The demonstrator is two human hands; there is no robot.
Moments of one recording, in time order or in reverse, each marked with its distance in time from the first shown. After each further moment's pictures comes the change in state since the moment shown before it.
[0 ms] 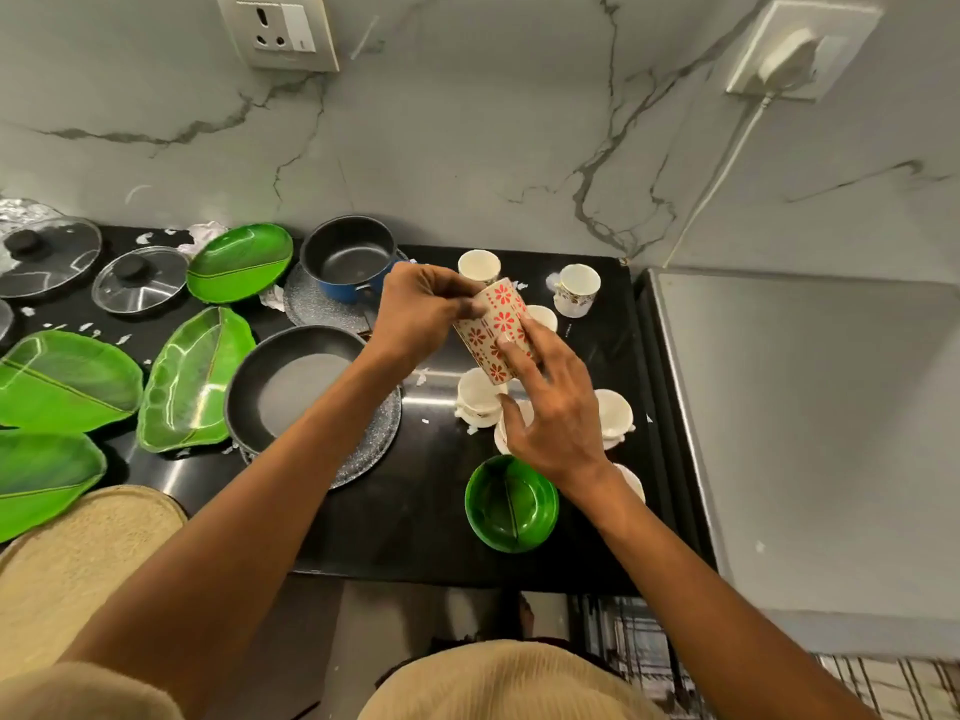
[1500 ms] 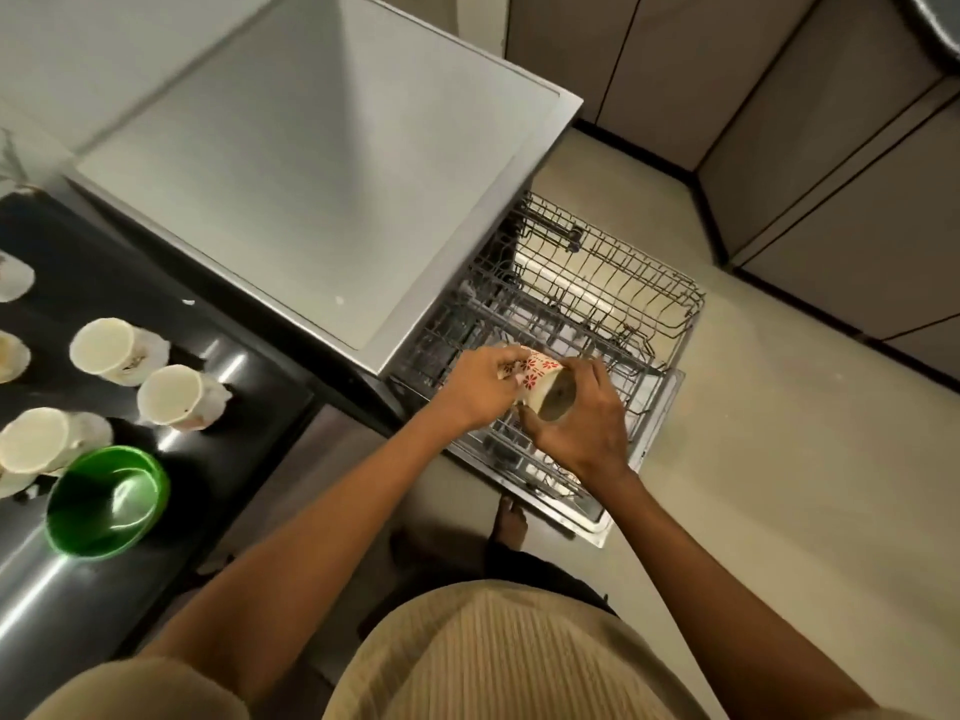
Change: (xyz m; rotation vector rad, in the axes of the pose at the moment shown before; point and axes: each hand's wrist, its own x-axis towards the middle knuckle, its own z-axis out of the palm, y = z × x) left_hand -0.344 -0.020 0.410 0.445 -1.333 0.207; right_hand -0.458 -0.020 -0.220 -0.310 0.294 1.407
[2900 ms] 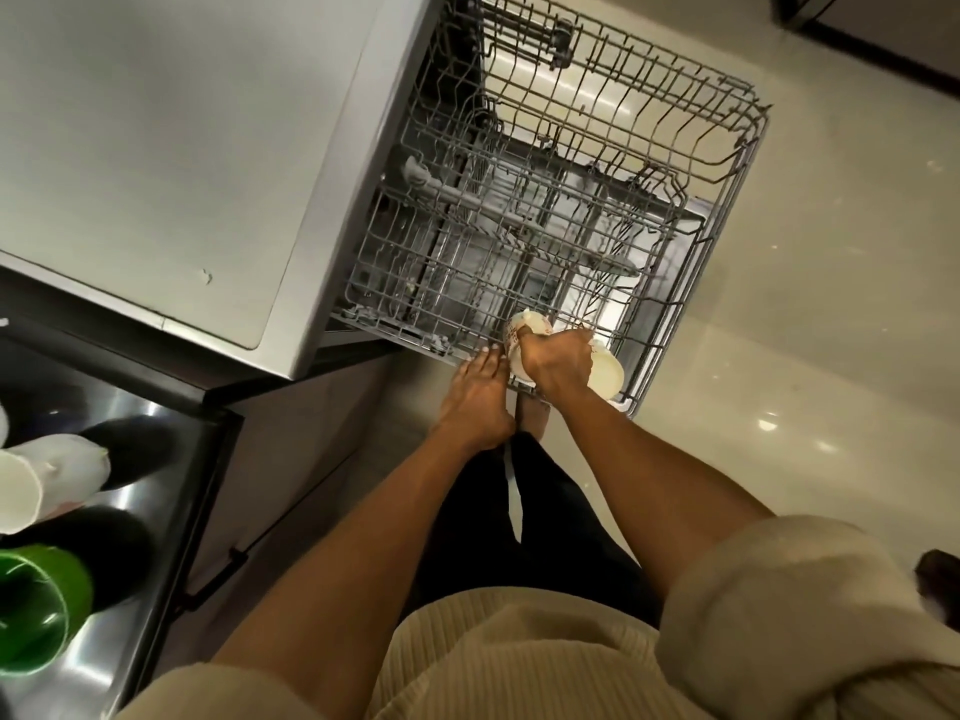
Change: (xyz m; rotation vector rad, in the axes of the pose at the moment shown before) left_hand 0.054 -0.136 0.118 0.704 -0.514 -0.135; right_hand 0.056 0.082 0.146 0.222 -0.285 1.181
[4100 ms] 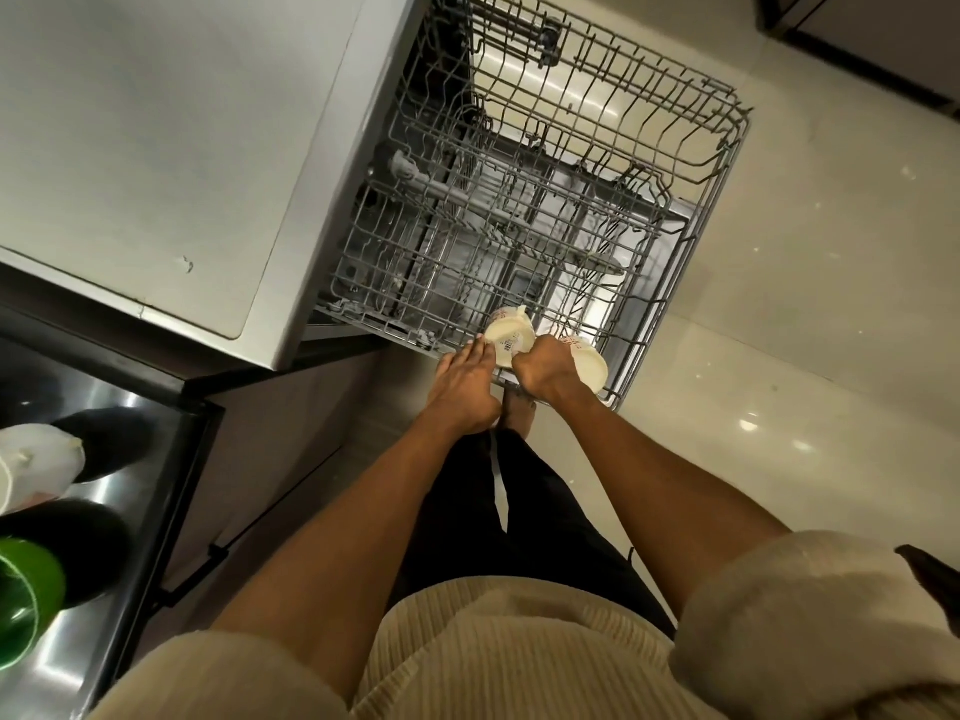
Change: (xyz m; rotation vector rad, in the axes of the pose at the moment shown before) left_hand 0.008 0.004 -0.006 -0.079 0.006 -0.052; right_hand 0.007 0.021 -0.013 -0.316 -0.257 -0.275
